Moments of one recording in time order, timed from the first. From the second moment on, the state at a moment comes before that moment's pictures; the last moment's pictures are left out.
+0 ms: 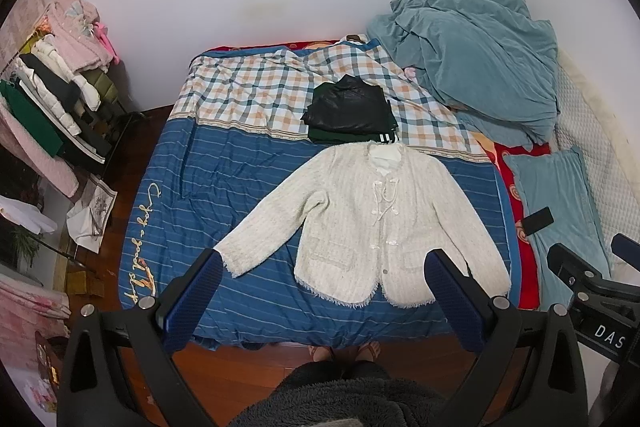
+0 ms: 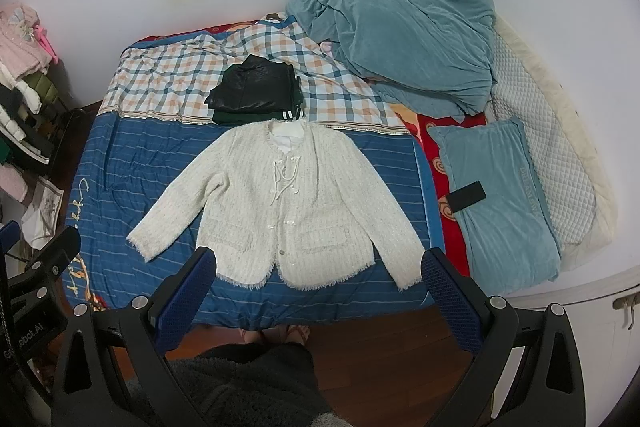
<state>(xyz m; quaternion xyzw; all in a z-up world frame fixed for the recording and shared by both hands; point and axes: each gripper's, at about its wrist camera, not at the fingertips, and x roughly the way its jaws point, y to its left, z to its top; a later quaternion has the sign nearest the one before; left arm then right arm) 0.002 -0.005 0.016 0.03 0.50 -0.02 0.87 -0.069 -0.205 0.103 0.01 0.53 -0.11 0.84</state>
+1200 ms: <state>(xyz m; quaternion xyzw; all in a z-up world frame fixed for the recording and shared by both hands) 0.175 -0.044 -0.339 0.15 0.59 0.10 0.78 -0.108 -0.459 -0.378 0.57 0.46 -0.30 0.61</state>
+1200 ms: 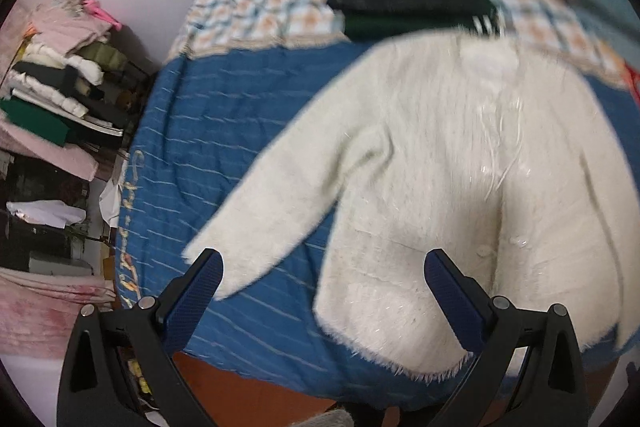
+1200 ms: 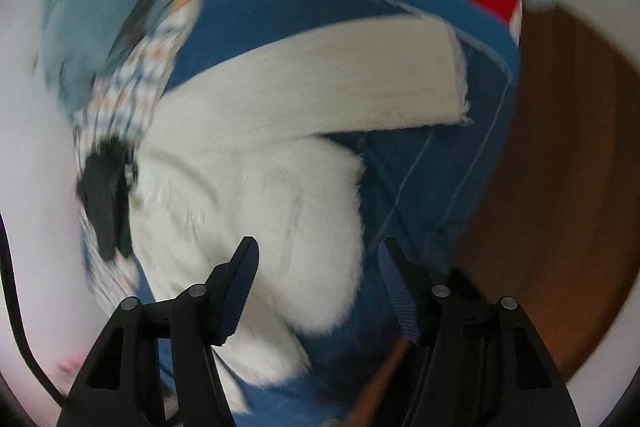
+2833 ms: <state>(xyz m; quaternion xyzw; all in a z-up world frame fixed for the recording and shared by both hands) 0.190 0.101 -0.476 -0.02 0.62 0.29 0.73 0.255 -0.350 -0.324 0.25 0.38 -0.10 0.88</state>
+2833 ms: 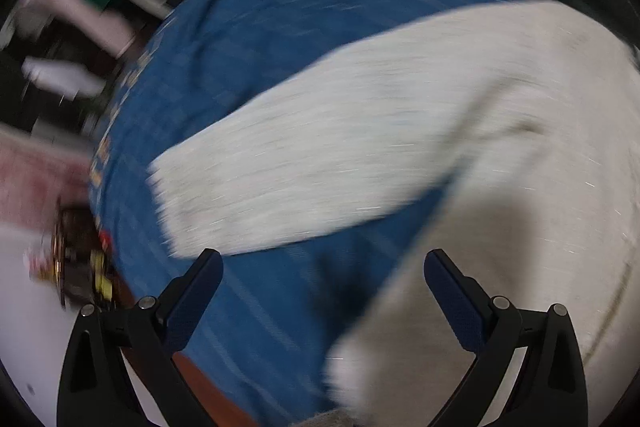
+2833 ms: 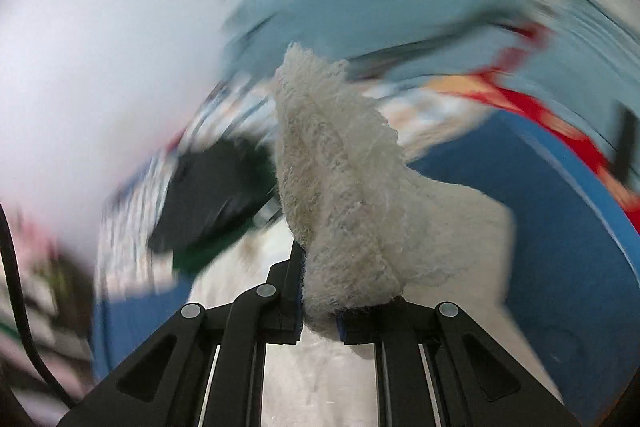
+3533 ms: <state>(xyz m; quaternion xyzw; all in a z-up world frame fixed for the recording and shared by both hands) 0.119 0.282 -0.567 -0.41 0.57 0.30 0.64 0.281 -0.174 -0.456 0.12 0.62 0.09 0.77</state>
